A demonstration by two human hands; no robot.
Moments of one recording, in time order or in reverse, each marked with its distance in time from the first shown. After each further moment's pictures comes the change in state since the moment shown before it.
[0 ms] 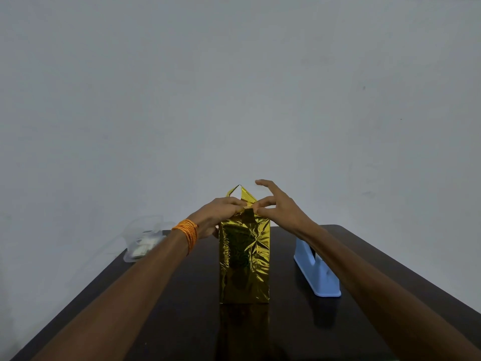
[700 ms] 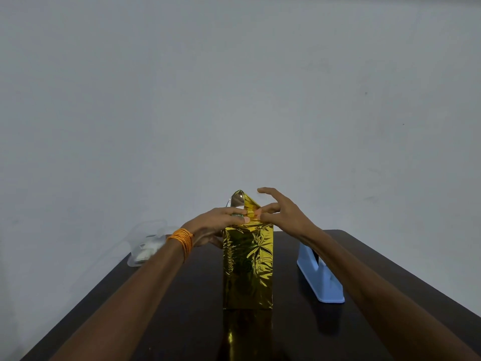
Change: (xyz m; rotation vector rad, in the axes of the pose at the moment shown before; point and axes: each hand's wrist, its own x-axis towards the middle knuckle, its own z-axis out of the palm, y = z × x) left_hand -0.007 -0.012 -0.015 0.018 -0.121 -0.003; right_hand 0.003 0.009 -0.003 0.065 -0.032 0.001
